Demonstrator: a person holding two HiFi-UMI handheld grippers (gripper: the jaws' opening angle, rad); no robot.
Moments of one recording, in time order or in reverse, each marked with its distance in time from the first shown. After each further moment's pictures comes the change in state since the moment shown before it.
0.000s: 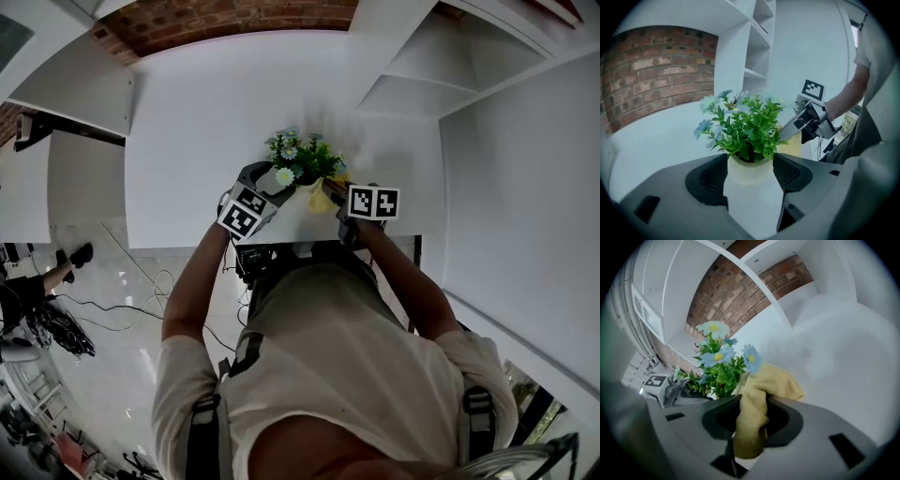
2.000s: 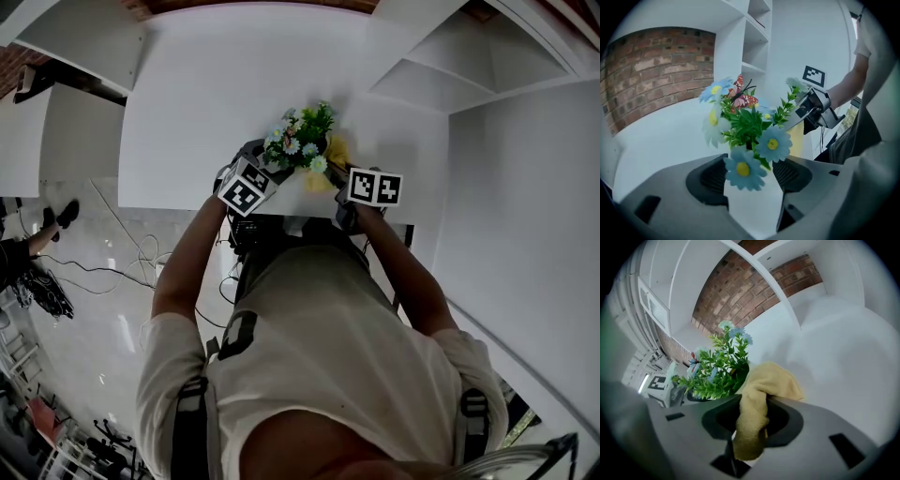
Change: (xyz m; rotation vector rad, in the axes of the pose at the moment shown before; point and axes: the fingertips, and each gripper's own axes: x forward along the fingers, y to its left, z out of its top) left arm 0.003 -0.010 -0.032 -0.006 0.045 0.043; right arm -0.001 0.013 -0.008 -0.069 0.035 0.023
